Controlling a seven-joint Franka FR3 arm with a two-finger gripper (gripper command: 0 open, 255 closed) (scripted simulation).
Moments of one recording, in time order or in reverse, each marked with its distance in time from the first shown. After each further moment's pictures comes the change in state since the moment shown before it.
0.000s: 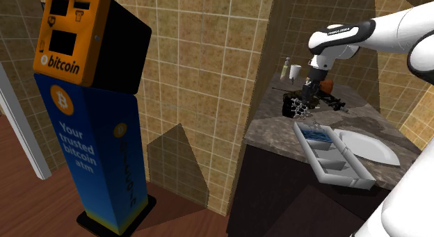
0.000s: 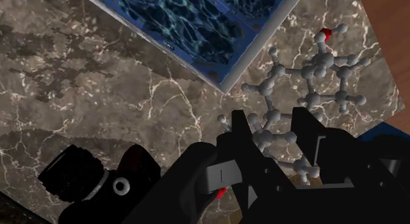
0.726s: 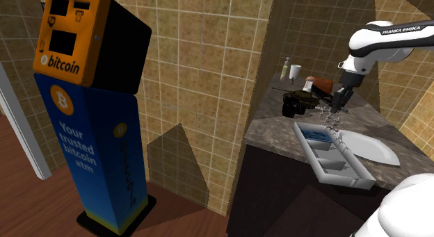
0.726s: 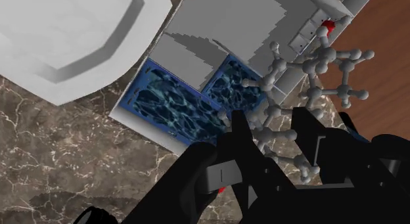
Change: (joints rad) arm -0.067 -0.442 0.026 -0.347 -0.226 -0.038 0.048
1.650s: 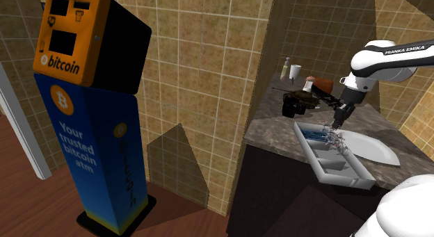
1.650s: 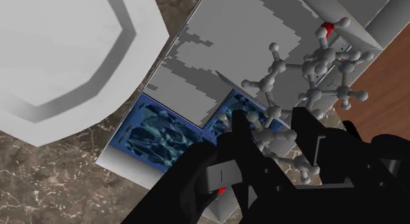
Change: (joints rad) arm -0.040 -0.078 -0.022 -0.203 -0.056 0.130 -0.007
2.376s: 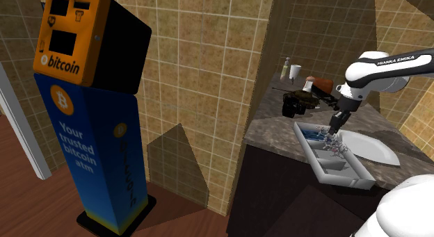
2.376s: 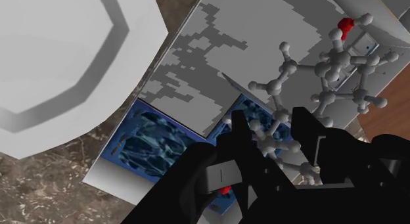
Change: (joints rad) arm 0.000 0.028 -0.024 -0.076 -0.005 0.119 -0.008
